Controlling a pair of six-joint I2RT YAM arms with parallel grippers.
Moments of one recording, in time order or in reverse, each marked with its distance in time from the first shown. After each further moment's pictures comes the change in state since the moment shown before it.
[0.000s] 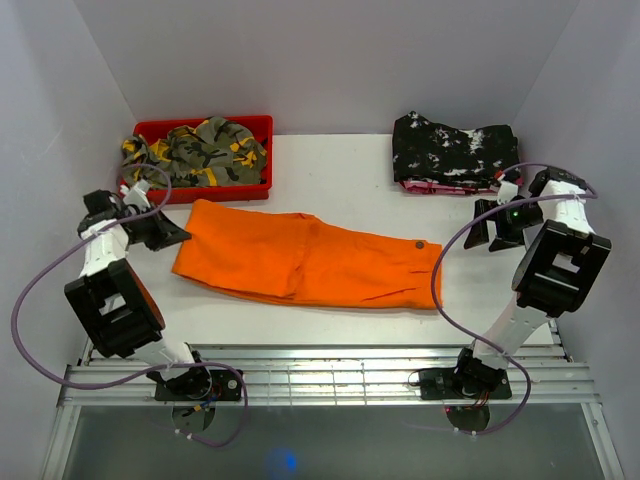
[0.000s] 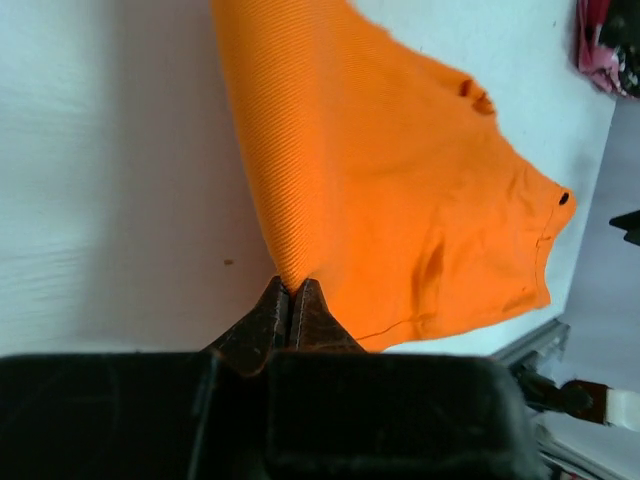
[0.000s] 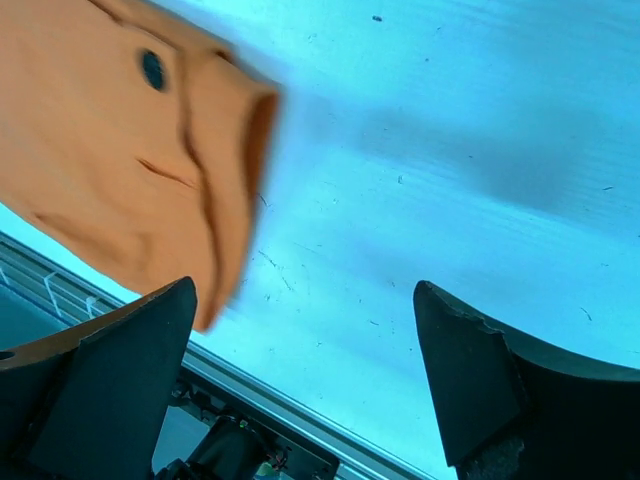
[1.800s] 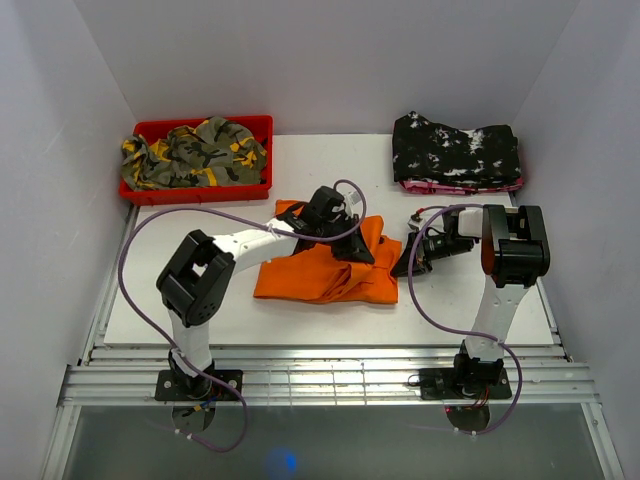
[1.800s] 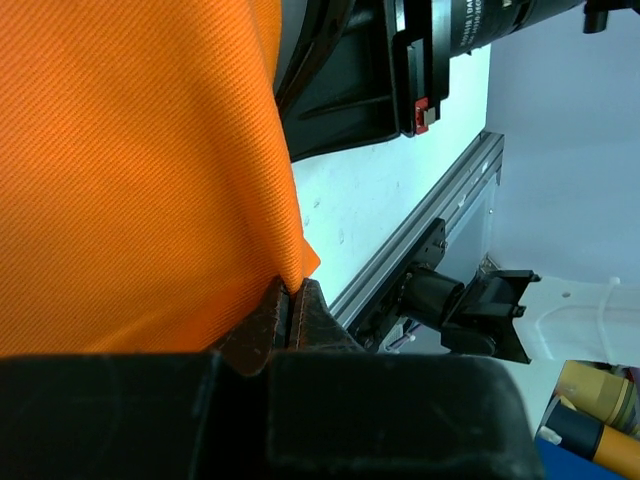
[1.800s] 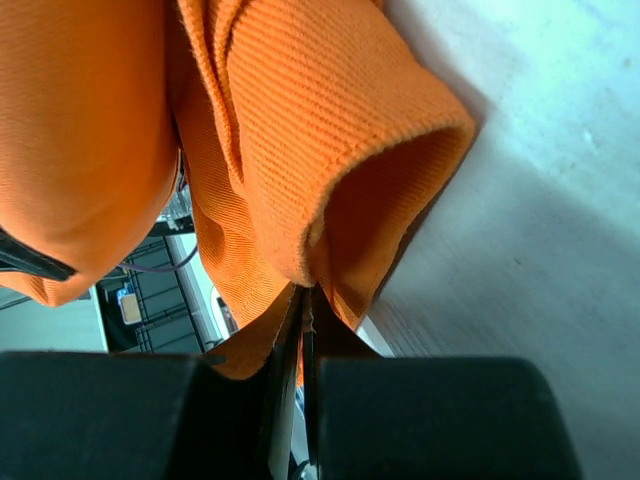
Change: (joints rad) left arm -1.256 0.299 0.203 0.518 -0.303 -0.791; right arm 0.398 0.203 -0.394 0.472 -0.543 0.398
